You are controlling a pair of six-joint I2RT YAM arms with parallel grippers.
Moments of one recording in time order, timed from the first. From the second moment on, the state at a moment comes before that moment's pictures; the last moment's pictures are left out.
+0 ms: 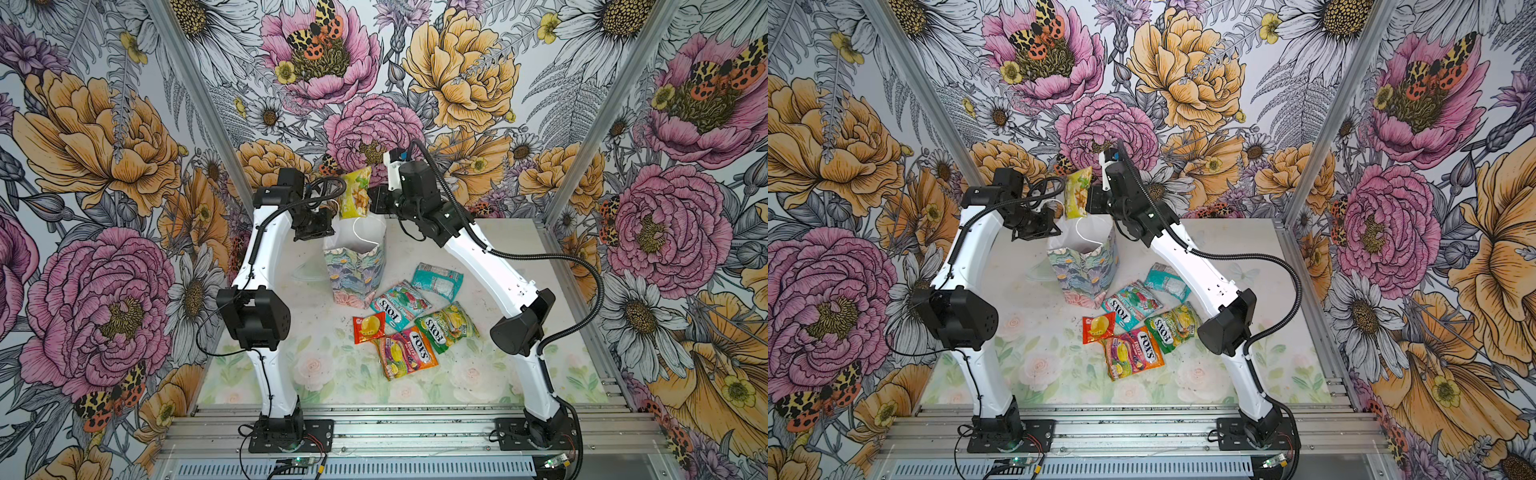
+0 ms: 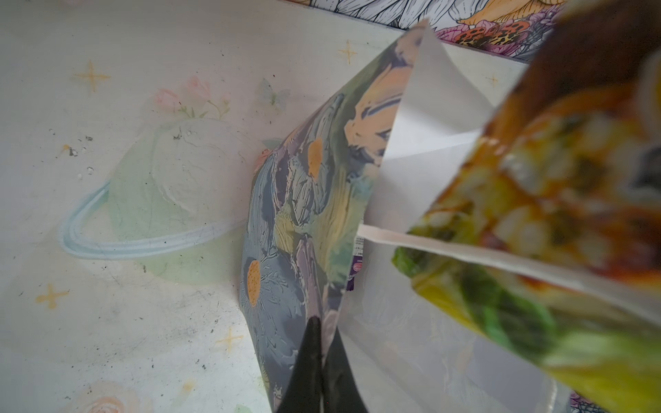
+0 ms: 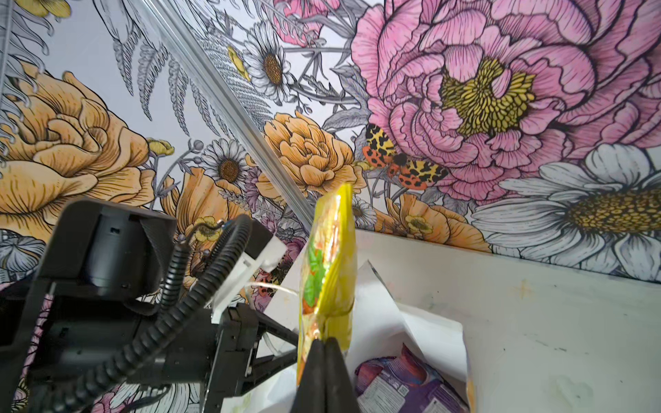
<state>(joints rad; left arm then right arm) -0.04 1.99 2.20 -1.33 0.39 -0.14 0.70 2.19 2.53 -0.64 -0.04 0.47</state>
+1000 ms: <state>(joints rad) -0.04 1.99 2.20 -1.33 0.39 -0.14 0.75 2.06 2.36 -0.69 0.12 0.37</state>
